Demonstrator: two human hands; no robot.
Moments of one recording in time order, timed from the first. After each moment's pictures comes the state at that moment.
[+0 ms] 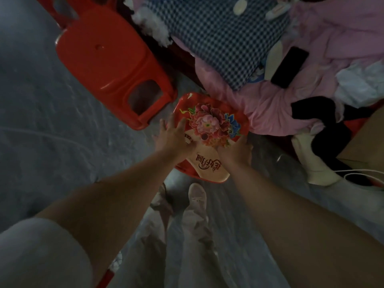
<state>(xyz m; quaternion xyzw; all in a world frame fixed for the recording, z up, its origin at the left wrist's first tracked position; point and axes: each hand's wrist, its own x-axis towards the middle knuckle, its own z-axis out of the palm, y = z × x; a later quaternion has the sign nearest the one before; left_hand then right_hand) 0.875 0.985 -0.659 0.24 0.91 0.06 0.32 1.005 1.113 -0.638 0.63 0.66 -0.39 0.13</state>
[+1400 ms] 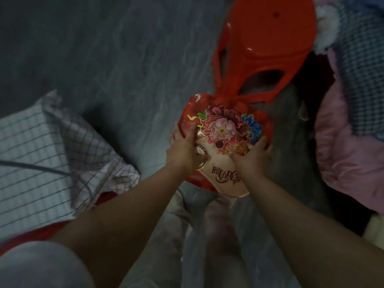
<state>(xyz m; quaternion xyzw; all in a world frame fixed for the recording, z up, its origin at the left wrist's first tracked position) 0.944 0.678 -0.651 -0.10 0.93 0.23 0.26 0.955 0.867 -0.638 0.35 0.87 -0.28 0.22</state>
